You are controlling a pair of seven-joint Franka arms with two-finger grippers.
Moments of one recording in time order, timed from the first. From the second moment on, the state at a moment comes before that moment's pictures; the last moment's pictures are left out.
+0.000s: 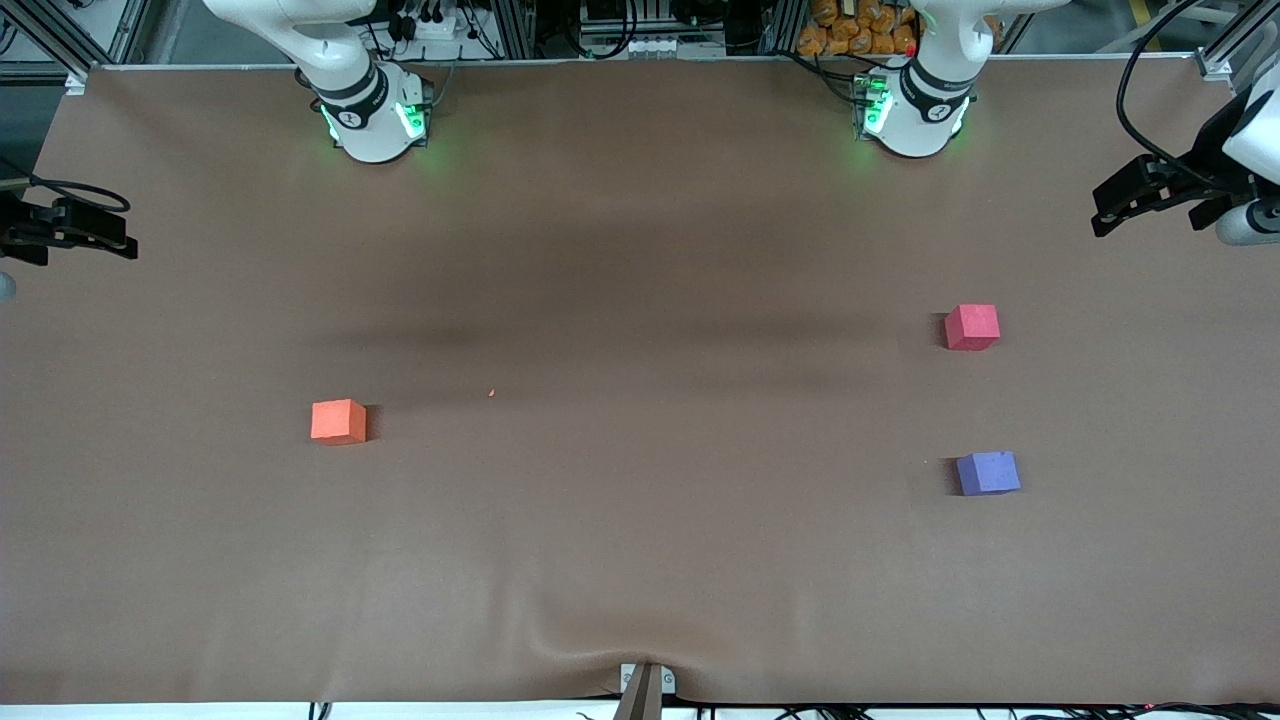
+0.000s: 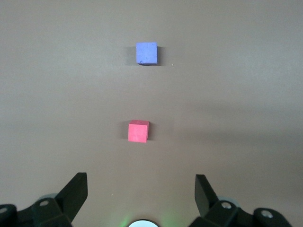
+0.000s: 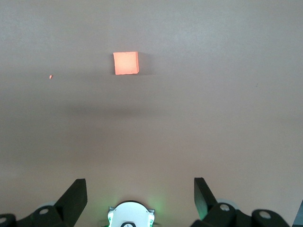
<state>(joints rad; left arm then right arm) 0.02 -0.04 -0.12 -1.52 0.04 1.45 -0.14 0.04 0.11 -0.13 -1.40 -0.01 1.31 -0.16</state>
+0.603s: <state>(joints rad) 0.02 -0.01 -0.11 -1.52 0.04 1.47 -0.14 0.05 0.11 -0.13 -1.40 -0.01 1.31 -0.16</state>
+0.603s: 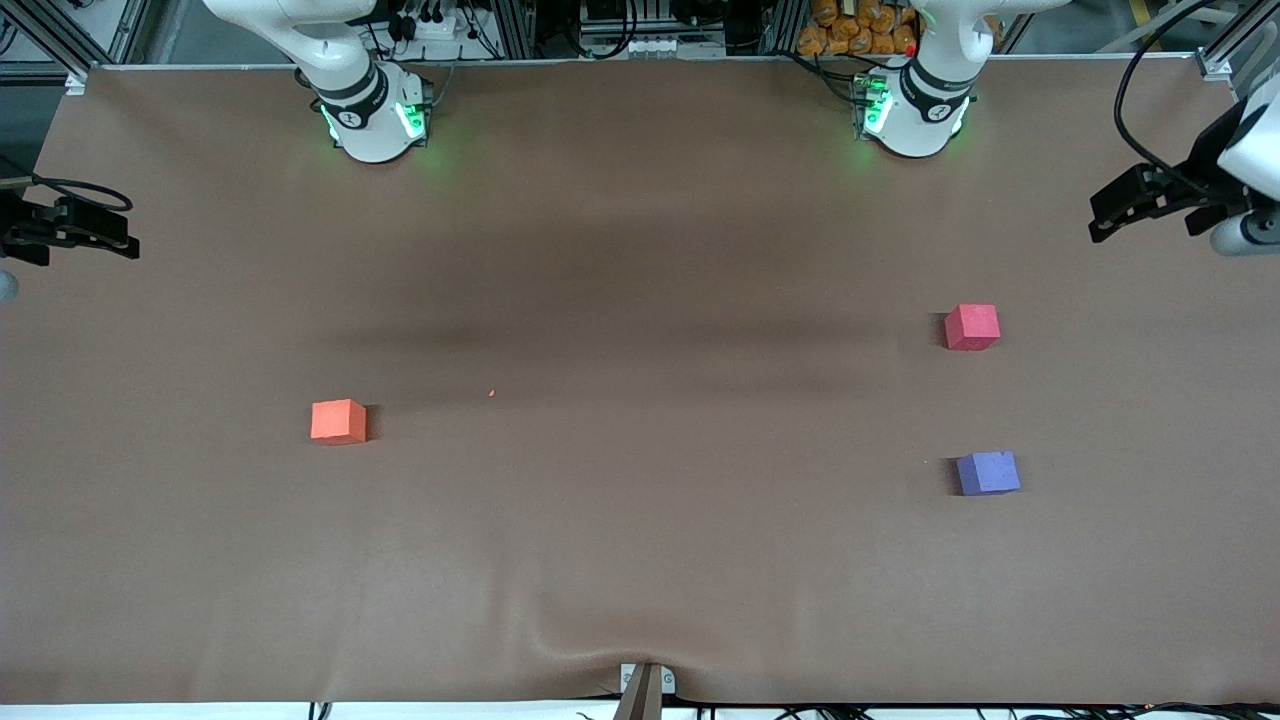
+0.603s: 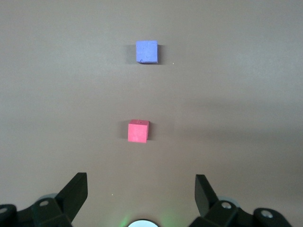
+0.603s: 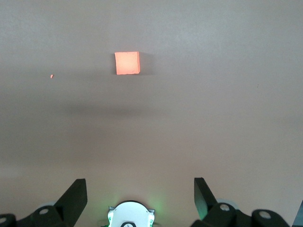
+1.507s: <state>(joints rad) 0.02 0.02 -0.11 -1.52 0.02 1.48 -0.14 0.09 0.57 -0.12 -1.43 0.01 1.55 -0.16</state>
